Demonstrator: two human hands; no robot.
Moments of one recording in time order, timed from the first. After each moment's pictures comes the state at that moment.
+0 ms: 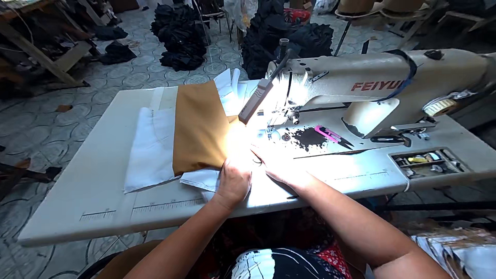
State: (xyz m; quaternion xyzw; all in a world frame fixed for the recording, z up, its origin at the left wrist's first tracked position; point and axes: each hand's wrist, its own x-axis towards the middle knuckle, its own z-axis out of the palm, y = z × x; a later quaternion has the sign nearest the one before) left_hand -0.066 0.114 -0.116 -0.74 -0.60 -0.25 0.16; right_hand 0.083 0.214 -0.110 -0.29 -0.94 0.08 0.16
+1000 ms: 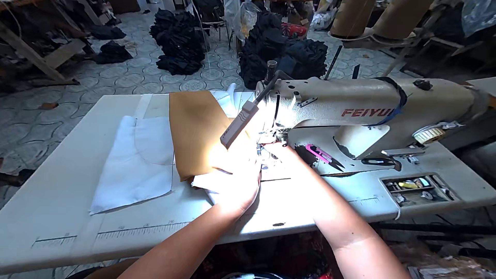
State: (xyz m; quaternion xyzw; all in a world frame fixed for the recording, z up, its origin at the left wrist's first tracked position) left_hand -0.021 0.172 -0.113 -0.72 -0.66 -0.22 -0.01; right_hand 0.083 0.327 -0.084 -0.55 -0.78 0.27 0.10
